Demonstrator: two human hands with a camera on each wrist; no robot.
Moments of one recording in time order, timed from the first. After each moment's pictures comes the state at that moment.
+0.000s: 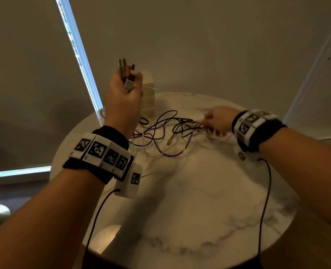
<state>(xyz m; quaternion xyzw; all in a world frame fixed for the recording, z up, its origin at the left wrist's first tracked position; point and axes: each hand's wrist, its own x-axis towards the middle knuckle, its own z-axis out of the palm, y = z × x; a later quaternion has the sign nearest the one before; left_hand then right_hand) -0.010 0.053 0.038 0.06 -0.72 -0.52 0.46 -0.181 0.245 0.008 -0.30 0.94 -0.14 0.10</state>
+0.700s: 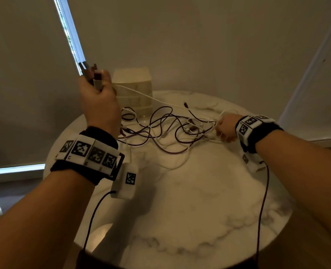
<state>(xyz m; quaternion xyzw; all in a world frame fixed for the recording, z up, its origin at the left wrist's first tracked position) -0.006 0.022 0.028 0.16 -0.59 -0.56 0.55 -0.214 0.264 -0.022 -0.17 0.97 -0.11 0.15</state>
